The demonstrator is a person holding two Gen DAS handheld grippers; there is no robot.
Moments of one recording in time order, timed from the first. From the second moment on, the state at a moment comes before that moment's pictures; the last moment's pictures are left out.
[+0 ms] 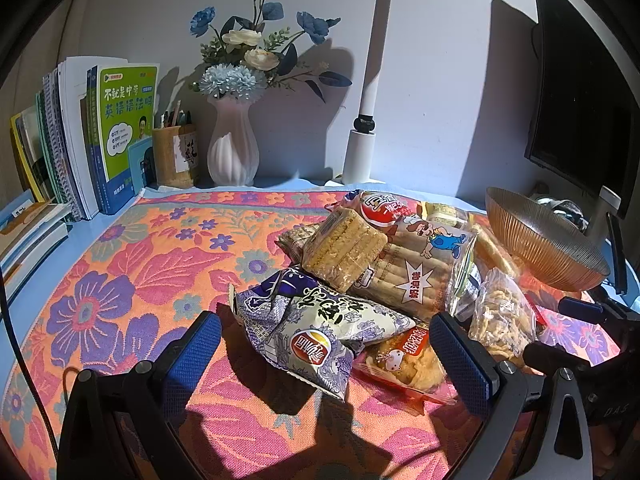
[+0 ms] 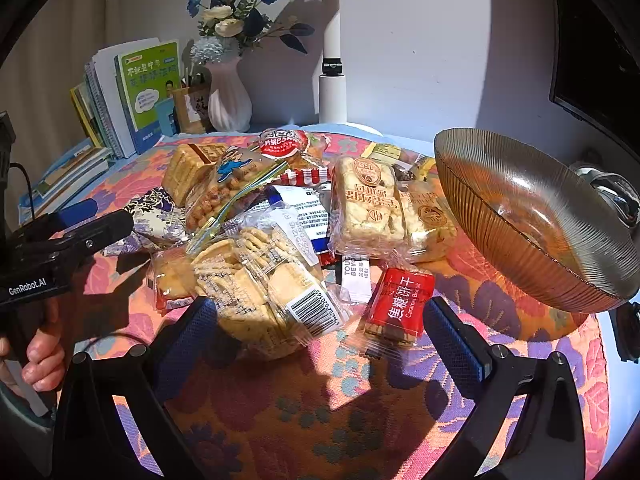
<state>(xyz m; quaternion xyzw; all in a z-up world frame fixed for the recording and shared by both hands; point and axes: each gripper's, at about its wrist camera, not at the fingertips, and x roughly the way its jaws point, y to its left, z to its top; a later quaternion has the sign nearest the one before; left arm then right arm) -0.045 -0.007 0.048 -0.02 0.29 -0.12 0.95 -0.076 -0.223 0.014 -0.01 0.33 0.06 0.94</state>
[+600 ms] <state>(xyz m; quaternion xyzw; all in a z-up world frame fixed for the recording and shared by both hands) -0.019 0.019 0.046 -0.12 0.39 -0.12 0.91 -0.067 -0.212 0.018 -0.04 0.37 0.12 0.92</state>
